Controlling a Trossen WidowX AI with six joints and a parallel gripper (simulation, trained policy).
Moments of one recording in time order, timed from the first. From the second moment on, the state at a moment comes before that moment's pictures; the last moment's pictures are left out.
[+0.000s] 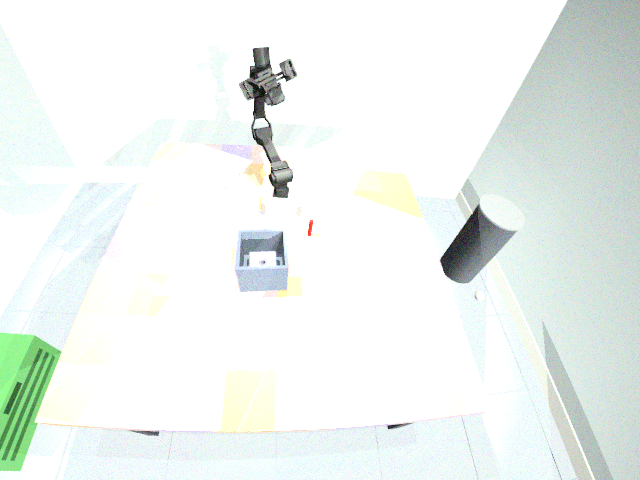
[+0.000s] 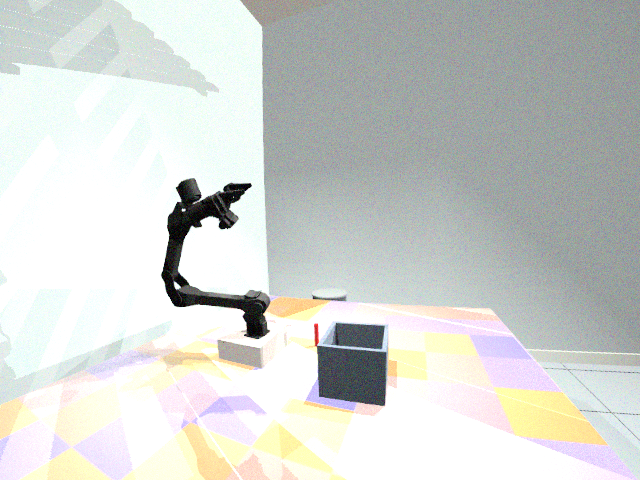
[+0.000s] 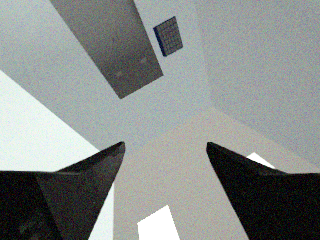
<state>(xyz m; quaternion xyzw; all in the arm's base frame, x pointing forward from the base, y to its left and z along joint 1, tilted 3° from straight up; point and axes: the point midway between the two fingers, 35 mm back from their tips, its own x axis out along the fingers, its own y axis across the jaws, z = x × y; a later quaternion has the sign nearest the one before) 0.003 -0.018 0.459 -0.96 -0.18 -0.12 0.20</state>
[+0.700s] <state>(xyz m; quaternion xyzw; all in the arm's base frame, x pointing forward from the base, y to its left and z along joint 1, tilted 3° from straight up) 0.023 -0.014 0.446 -0.86 -0.13 -0.03 0.49</state>
